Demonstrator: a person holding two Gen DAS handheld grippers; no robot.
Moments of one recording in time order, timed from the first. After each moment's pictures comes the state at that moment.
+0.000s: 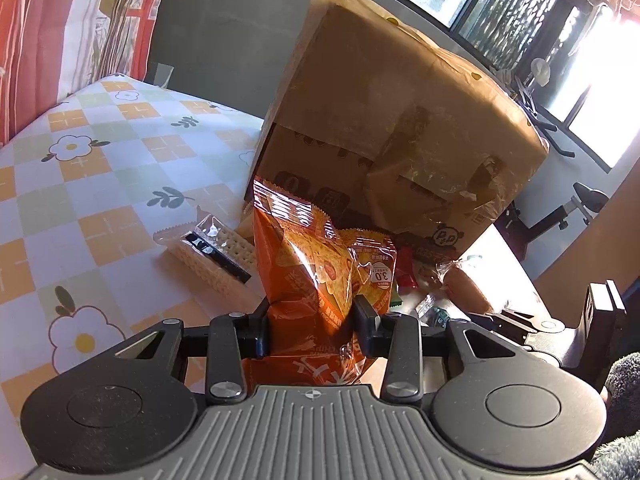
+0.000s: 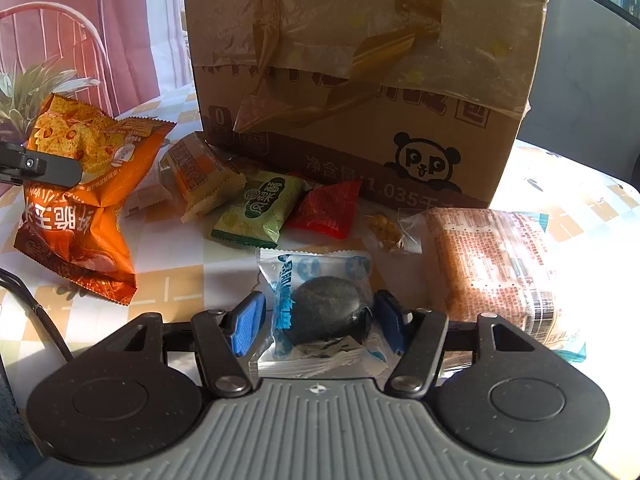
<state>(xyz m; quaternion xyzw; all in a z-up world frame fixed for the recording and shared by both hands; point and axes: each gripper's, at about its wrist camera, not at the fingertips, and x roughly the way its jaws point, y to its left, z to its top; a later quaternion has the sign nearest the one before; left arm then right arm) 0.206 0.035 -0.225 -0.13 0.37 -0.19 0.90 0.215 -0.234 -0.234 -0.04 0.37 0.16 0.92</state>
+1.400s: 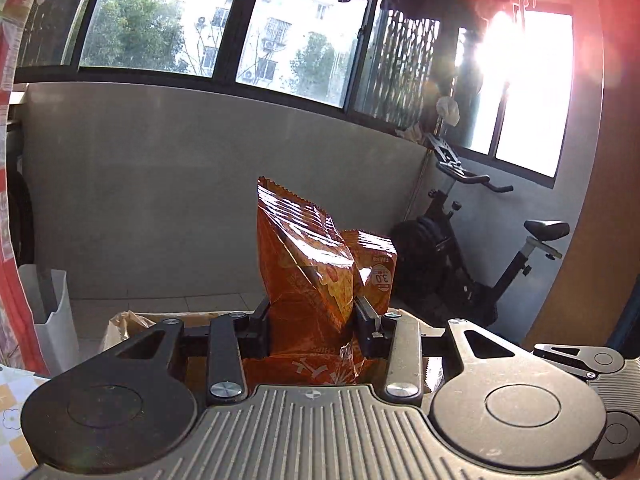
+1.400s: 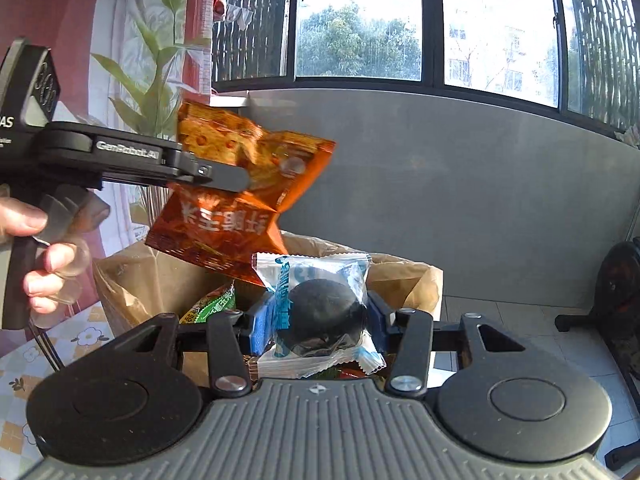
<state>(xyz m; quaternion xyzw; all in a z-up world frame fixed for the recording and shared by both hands) 0.404 -0.117 -0.061 -0.02 0.19 -0.29 0.94 0.324 -0.270 -0.040 -0.02 0.19 0.12 0.97</state>
